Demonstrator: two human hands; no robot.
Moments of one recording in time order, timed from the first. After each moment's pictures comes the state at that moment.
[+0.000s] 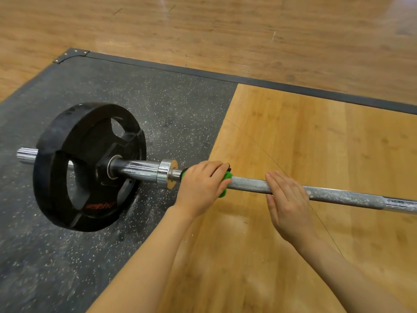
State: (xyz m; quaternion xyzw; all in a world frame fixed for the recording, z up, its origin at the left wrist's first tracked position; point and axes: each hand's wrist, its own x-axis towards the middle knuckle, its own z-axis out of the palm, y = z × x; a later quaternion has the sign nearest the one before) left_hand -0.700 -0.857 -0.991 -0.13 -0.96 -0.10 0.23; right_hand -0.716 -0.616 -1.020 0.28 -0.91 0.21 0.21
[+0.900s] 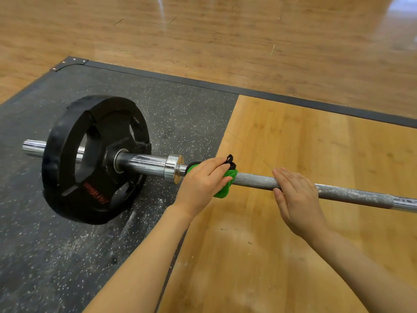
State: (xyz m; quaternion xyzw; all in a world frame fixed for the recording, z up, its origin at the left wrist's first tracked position) left_hand -0.742 -0.876 -0.990 -0.18 -0.92 -0.17 0.29; right_hand -0.770 -0.623 -1.010 0.27 -0.93 0.20 0.17
